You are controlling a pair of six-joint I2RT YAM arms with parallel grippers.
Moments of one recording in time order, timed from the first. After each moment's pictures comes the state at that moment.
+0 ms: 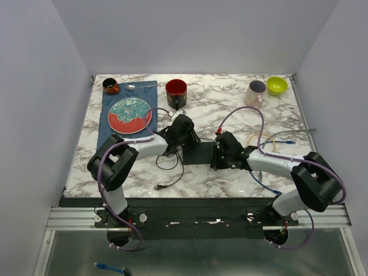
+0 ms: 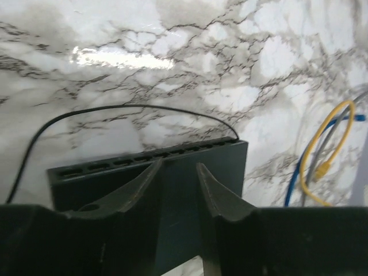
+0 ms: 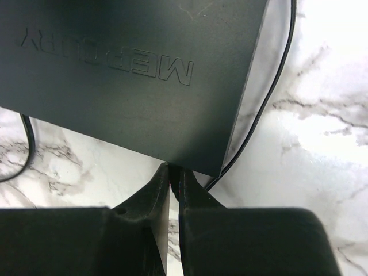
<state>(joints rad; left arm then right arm) -0.70 1.79 0.99 0.09 -0.03 -0.98 0.72 1.47 0.67 -0.15 -0.02 0.57</state>
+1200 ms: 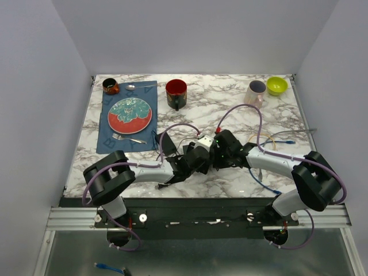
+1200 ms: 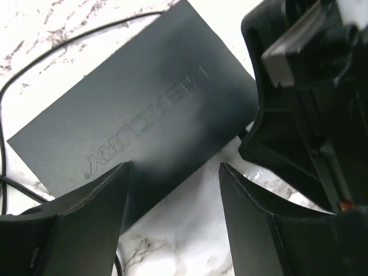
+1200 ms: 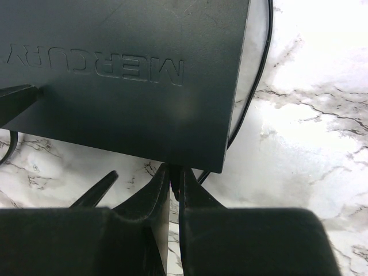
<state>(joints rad) -1.08 1.63 0.78 0.17 -0.36 -0.39 0.72 1.47 0.73 -0.29 0.04 0.52</state>
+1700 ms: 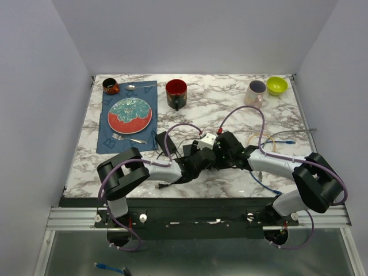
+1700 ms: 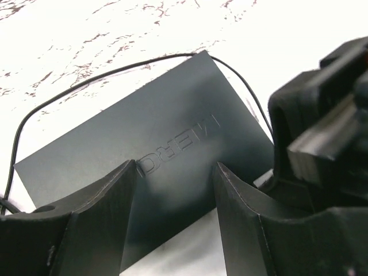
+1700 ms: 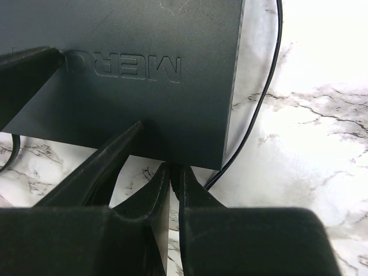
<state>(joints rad) -1.10 1.77 0.83 0.31 -0.56 -0.41 0.71 1.45 0.68 -0.21 0.03 0.54</state>
